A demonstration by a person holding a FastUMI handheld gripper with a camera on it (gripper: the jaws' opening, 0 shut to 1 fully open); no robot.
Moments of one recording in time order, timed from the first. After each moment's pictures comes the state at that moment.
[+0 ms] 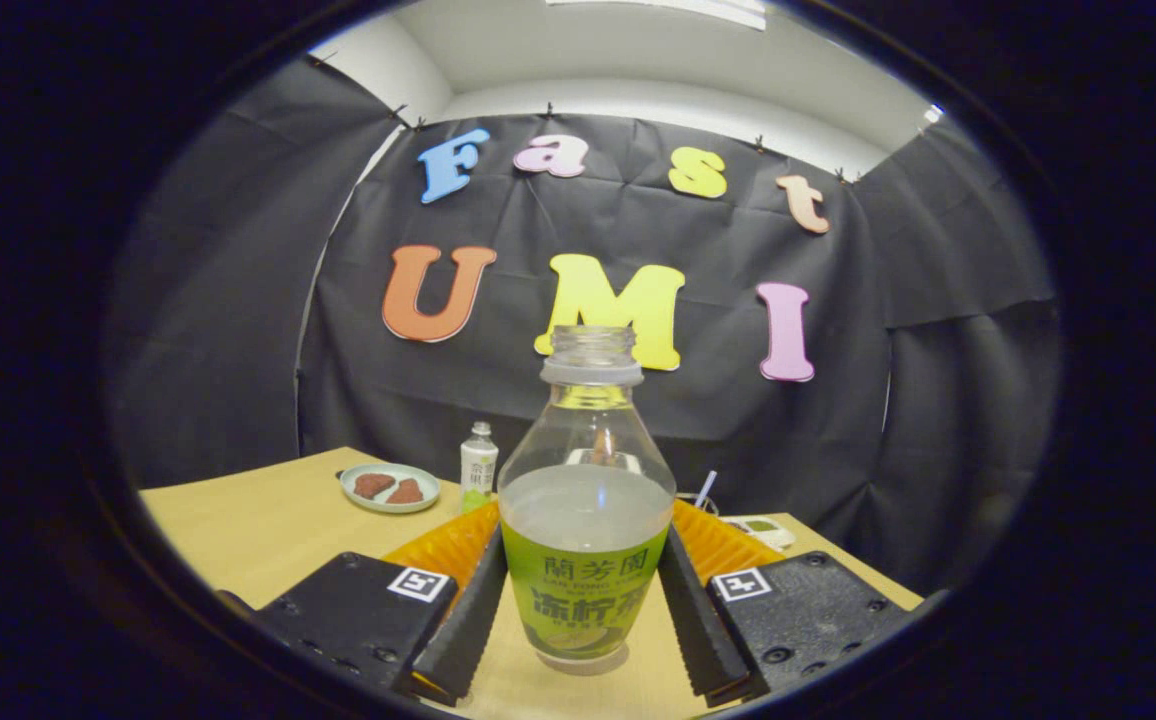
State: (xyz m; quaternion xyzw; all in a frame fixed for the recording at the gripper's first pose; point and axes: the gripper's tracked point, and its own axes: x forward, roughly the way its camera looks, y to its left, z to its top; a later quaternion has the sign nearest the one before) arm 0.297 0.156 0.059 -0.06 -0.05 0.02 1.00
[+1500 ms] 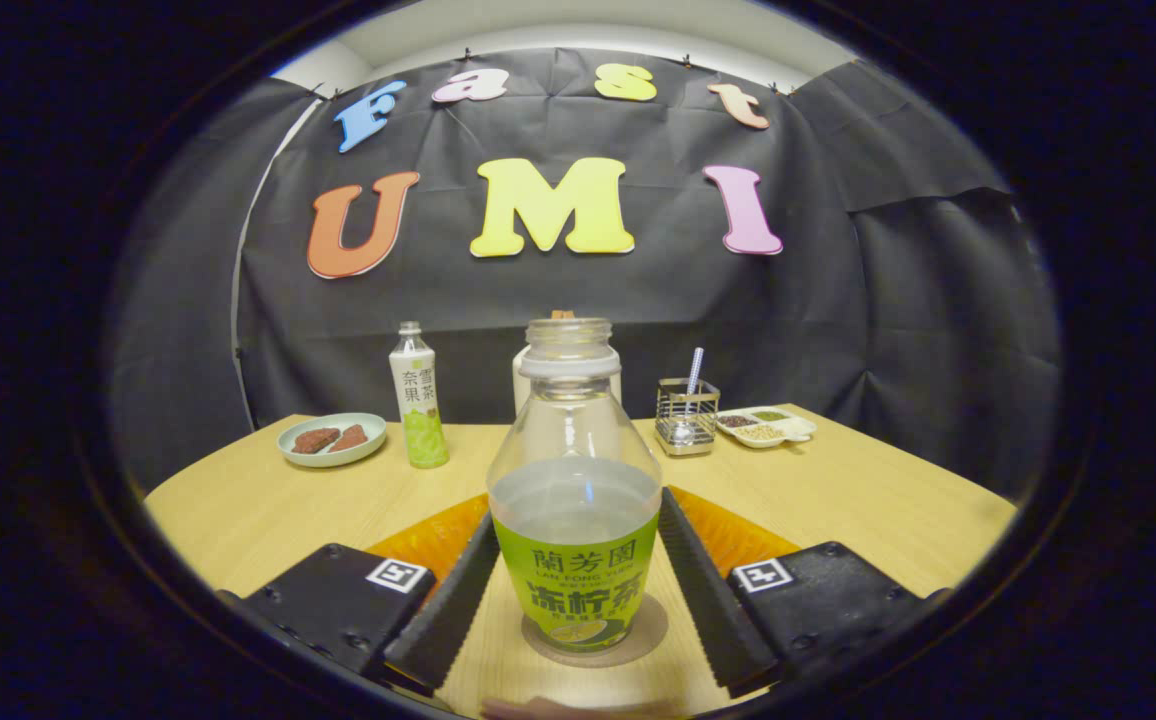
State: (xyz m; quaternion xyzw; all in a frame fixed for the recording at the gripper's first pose) arm 0.379 0.123 -0.055 0.02 0.05 -0.02 1.00
